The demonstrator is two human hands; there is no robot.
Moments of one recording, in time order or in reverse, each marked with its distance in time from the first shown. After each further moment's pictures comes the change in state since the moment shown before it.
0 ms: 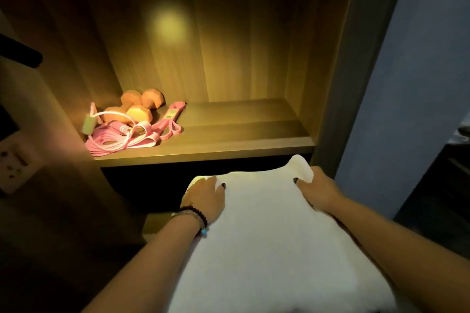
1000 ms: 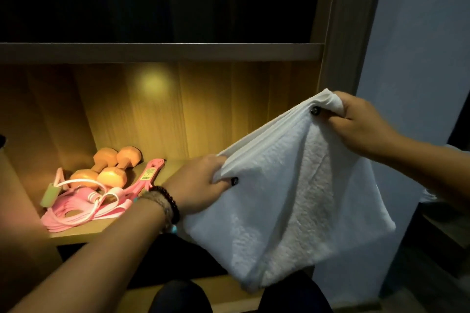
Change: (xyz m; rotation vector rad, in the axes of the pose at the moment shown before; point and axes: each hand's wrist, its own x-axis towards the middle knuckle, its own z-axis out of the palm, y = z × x) left_hand 0.028 0.109 -0.183 -0.099 0.164 0.722; right_hand -0.010 -0.142 -0.220 -0.062 0.495 -0.781
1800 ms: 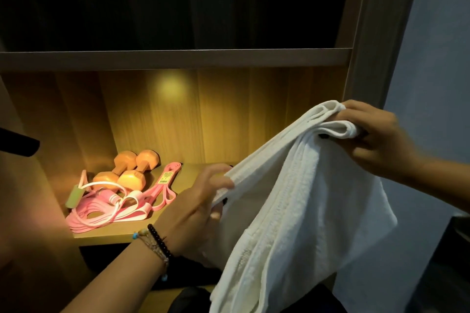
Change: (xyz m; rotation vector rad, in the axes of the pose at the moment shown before) left_hand -0.042 -0.049 0.020 0.060 0.338 0.357; right_hand 0.002 0.003 0.022 0.001 0.104 -0.647
